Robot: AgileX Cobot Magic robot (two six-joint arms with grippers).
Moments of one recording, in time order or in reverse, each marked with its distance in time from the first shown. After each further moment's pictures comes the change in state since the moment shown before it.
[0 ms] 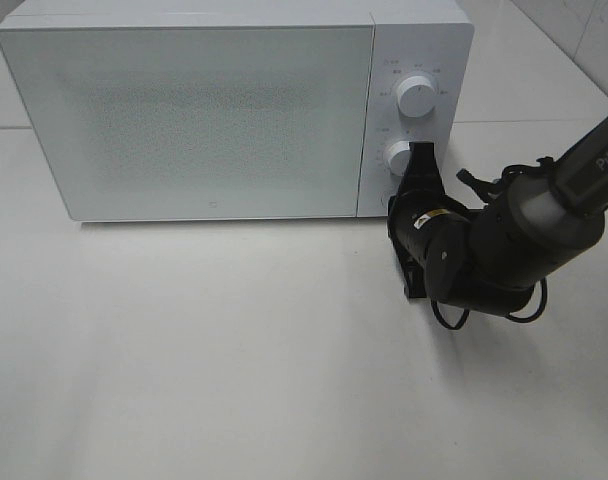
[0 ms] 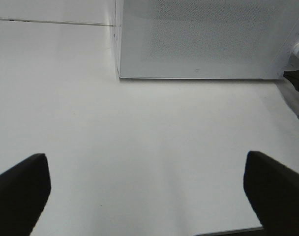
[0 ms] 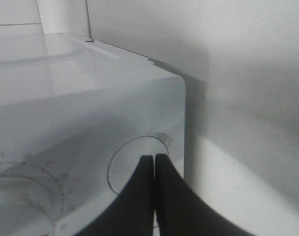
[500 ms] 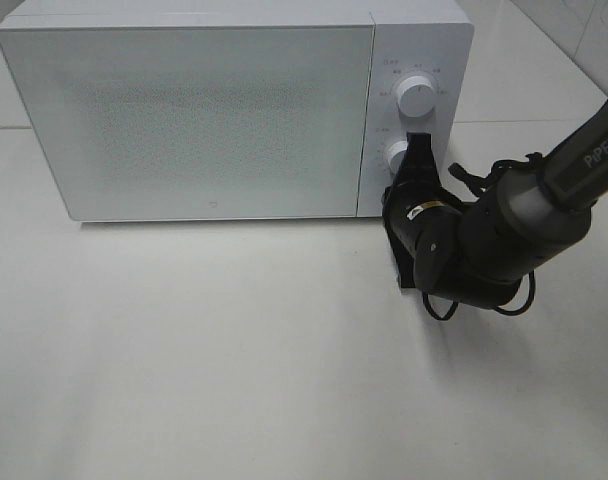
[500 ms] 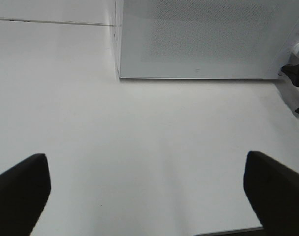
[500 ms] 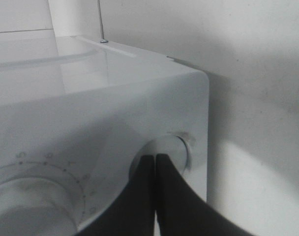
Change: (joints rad) left arm 0.000 0.000 0.000 0.000 0.000 0.000; right arm 0.007 0.010 -0.042 0.043 -0.018 -0.018
